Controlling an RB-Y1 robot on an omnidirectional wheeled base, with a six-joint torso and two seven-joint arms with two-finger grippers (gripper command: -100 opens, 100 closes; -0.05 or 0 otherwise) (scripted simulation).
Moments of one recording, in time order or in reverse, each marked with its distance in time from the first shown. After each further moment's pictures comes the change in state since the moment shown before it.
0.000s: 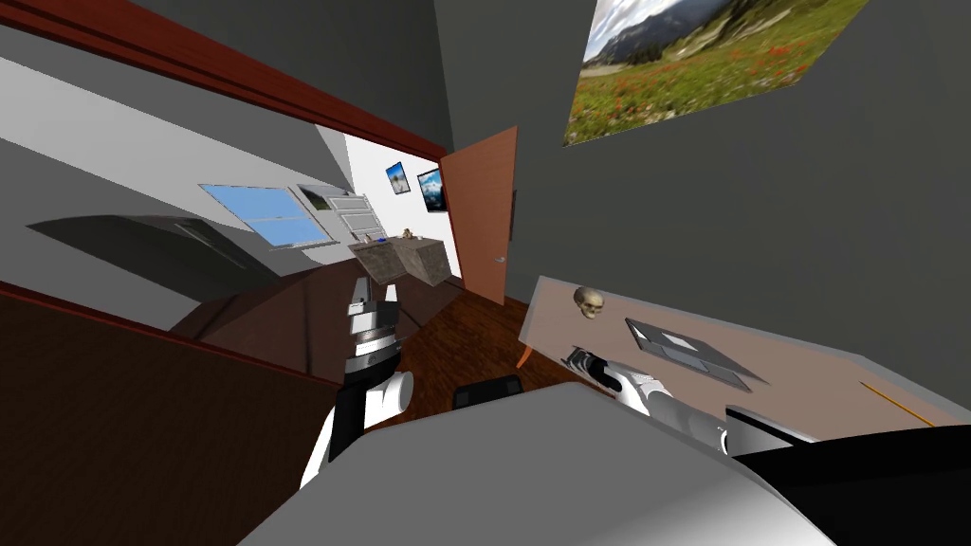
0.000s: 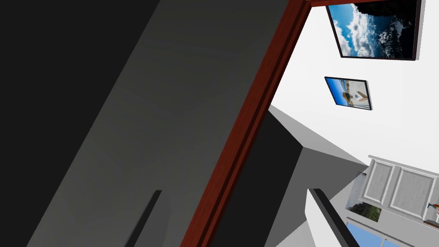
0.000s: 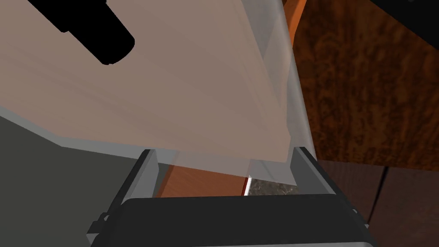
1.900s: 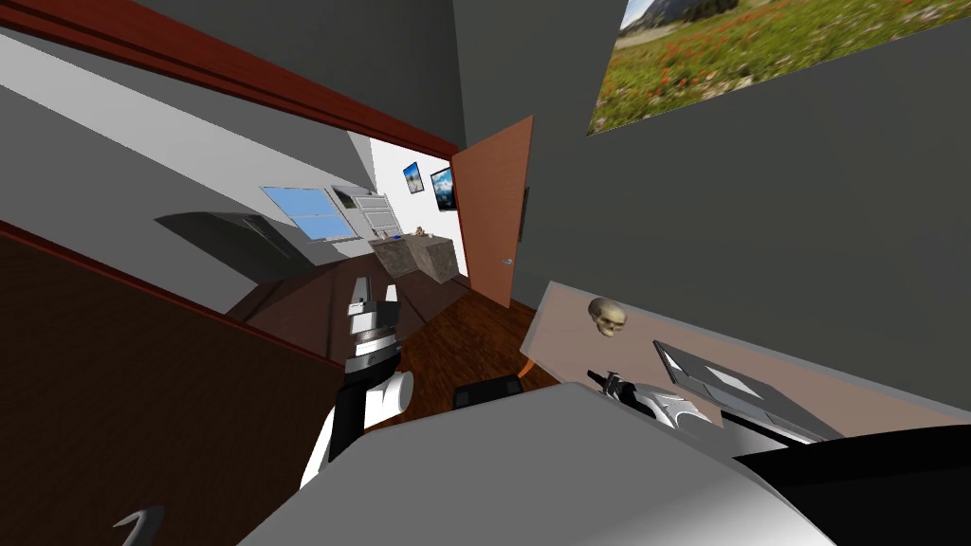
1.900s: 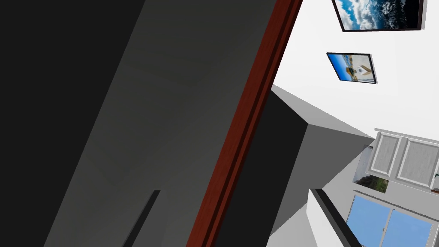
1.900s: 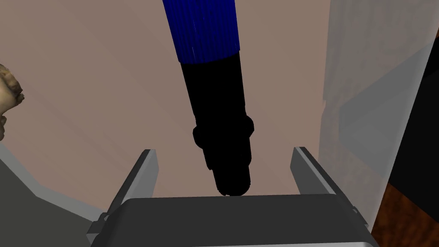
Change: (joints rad) left arm 0.000 0.000 0.000 0.000 0.000 0.000 0.000; right arm 0.005 0.005 0.083 0.300 0.082 0.048 0.070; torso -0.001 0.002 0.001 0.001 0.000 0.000
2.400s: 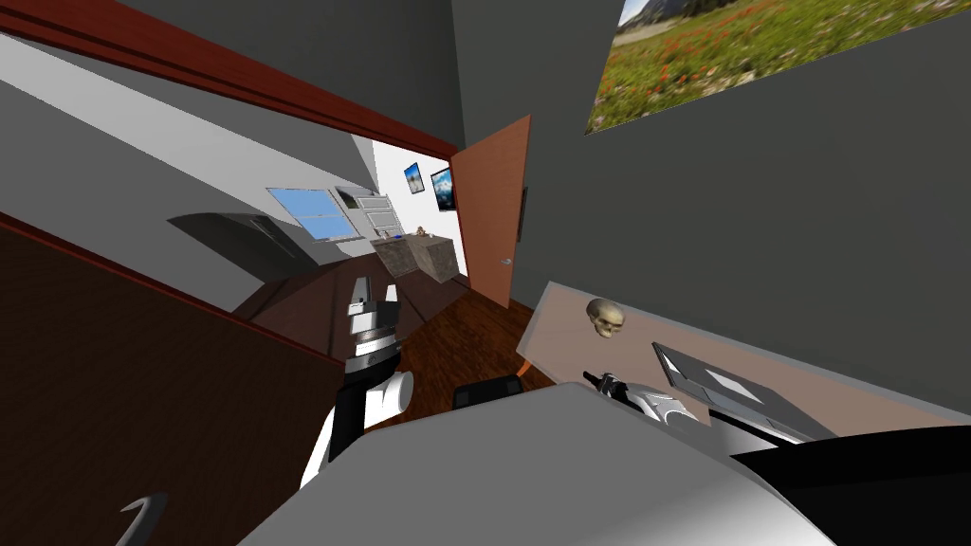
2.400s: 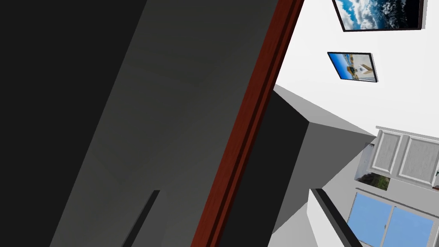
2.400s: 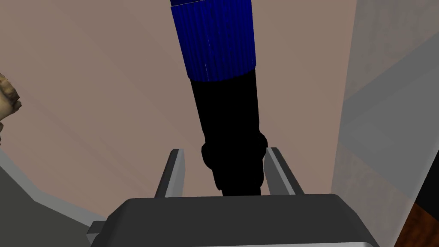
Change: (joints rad) left arm 0.000 0.000 0.000 0.000 0.000 0.000 0.000; right arm -0.016 0.041 0.002 0.008 0.008 0.039 0.002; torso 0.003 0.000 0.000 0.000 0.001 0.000
